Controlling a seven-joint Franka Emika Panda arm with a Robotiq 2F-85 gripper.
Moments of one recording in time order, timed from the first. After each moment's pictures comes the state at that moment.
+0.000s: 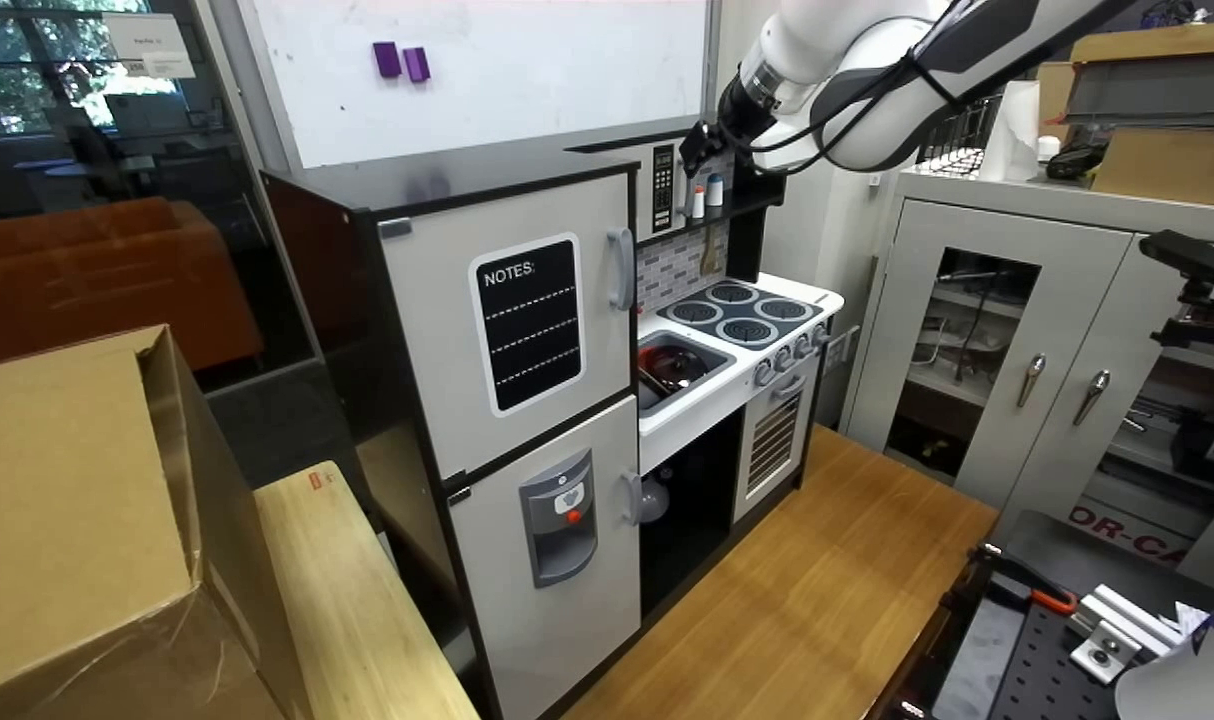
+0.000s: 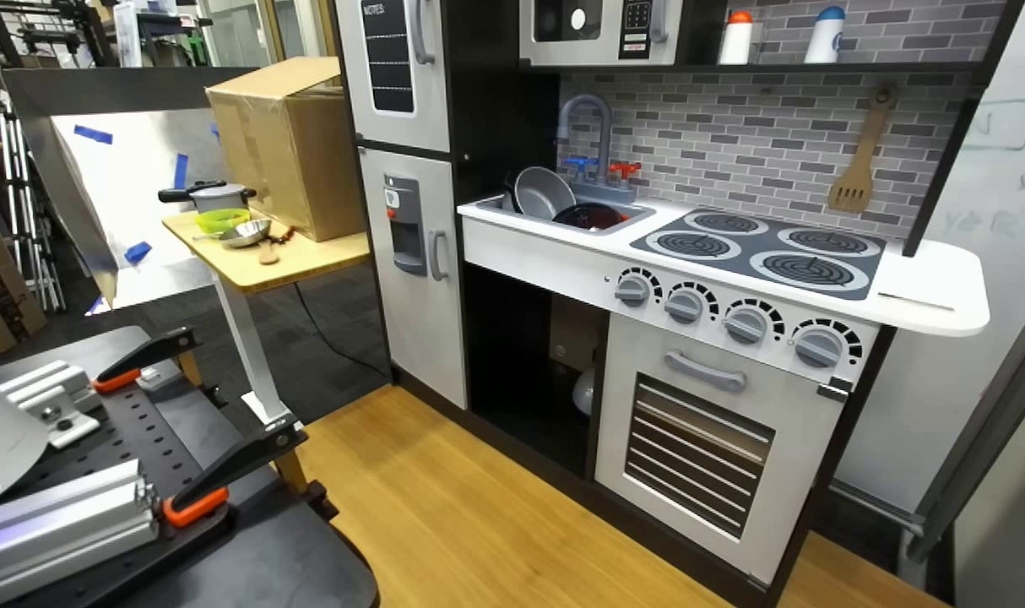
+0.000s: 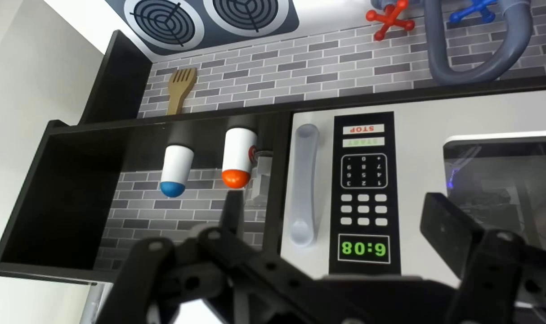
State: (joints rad) arm -0.34 -0.05 0.10 -2.17 -0.67 2.92 0.62
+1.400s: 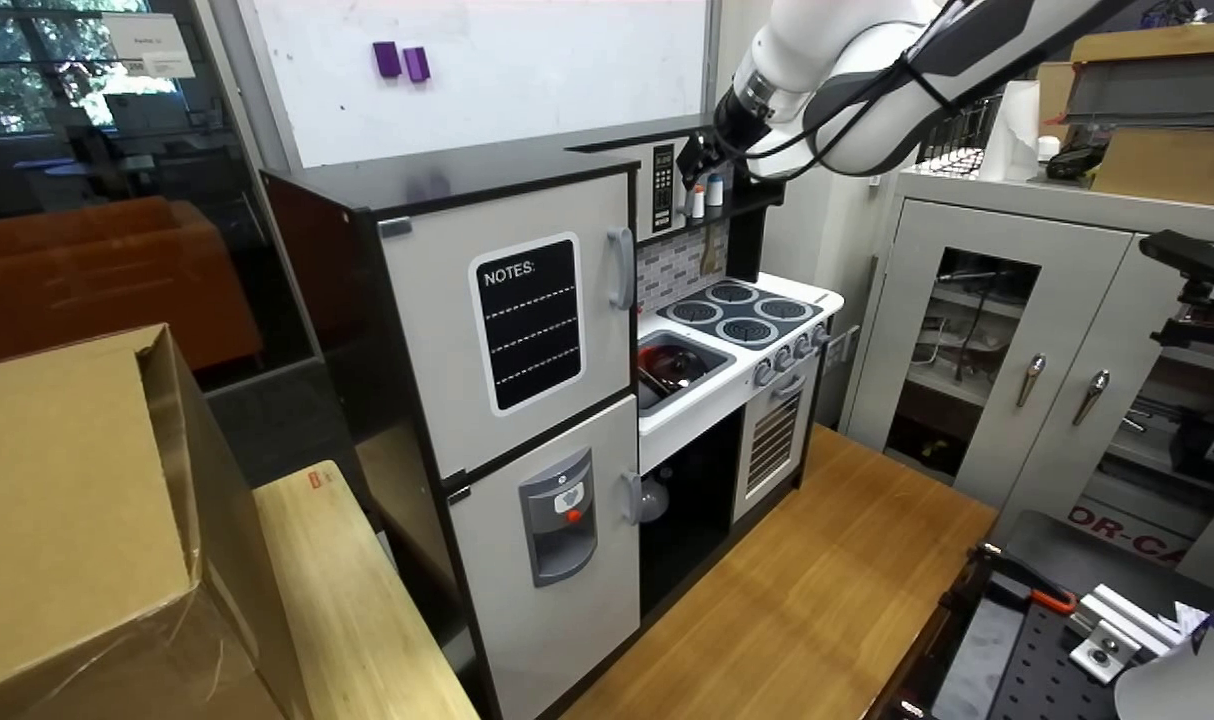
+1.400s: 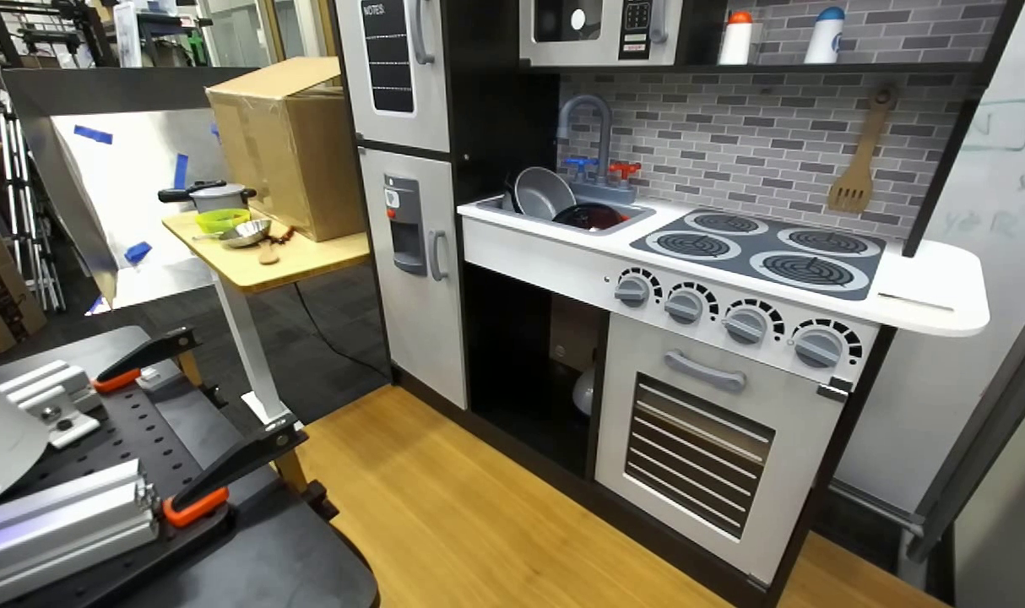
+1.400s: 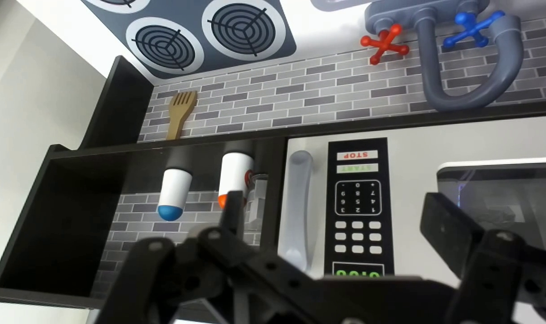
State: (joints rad) arm -0.32 -0.04 0.10 -2.17 -0.65 2.87 0.64
